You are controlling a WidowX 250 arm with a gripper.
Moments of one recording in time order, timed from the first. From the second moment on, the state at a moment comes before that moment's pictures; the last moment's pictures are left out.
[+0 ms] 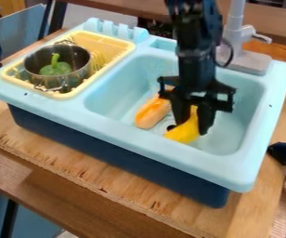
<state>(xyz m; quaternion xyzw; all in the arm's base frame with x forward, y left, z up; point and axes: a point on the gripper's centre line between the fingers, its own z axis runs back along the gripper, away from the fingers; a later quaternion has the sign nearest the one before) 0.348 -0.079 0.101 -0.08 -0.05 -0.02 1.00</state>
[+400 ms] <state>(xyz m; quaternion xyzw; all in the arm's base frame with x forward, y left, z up) 0.353 -0.063 0.106 -0.08 -0.07 -0.02 0.99</state>
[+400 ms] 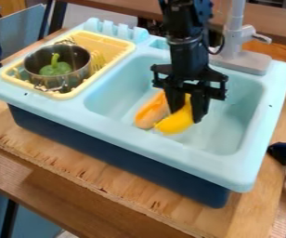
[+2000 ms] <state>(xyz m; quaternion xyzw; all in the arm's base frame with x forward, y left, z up) 0.368 -0.068 0.077 -0.10 -0.03 -0.04 0.99</state>
